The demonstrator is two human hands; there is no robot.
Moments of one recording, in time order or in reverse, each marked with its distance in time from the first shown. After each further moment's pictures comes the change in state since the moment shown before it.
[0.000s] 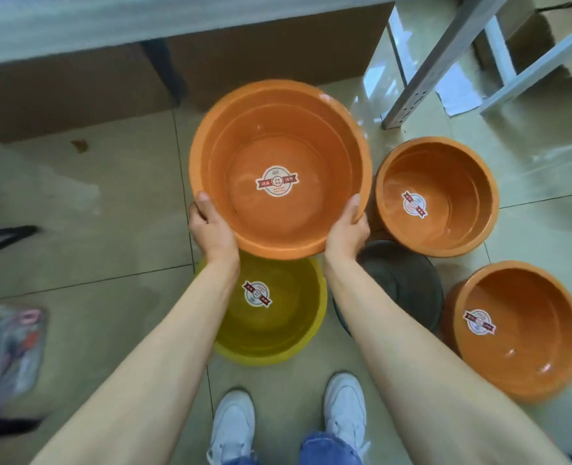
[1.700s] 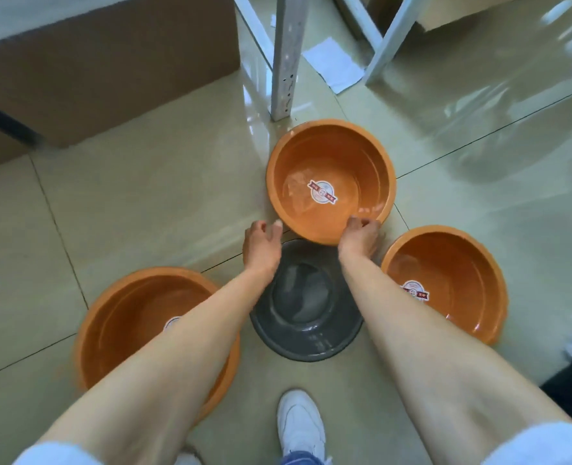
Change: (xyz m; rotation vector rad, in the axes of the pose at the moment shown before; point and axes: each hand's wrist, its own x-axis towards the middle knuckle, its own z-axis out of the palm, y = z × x) left_hand -0.138 -0.096 0.192 0.736 -0.727 0.037; right_hand 0.177 0.014 -0.159 -0.333 0.348 0.075
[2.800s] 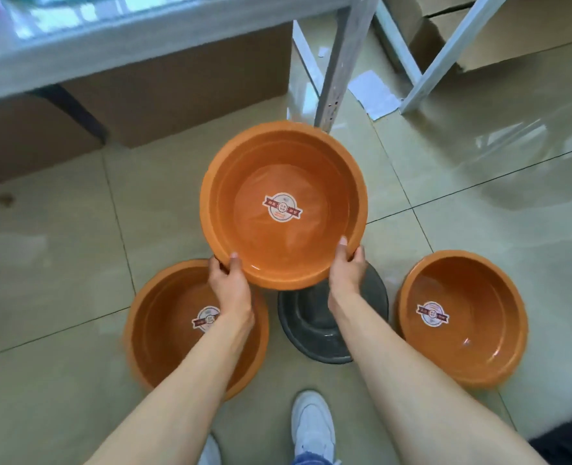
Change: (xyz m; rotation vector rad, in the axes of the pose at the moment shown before) left_hand -0.062 -0.043 -0.096 -0.723 0.392 -0.144; right_hand -0.104 0.001 0.005 0.350 -0.322 0.008
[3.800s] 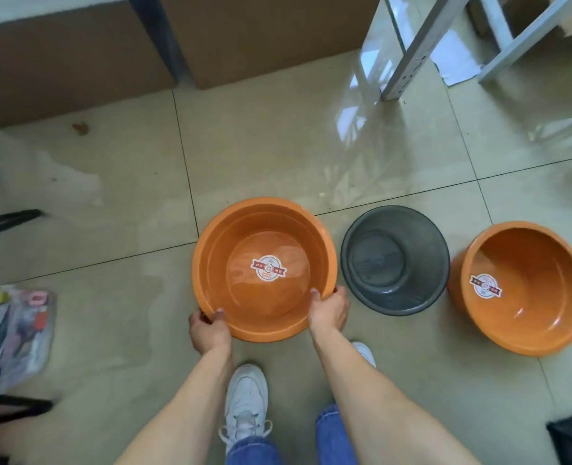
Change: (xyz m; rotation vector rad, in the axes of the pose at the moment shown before) left_hand 0.002 -0.118 -0.239 0.222 0.344 -0.290; right_hand -0.147 0.169 0.041 -0.656 0.026 0.145
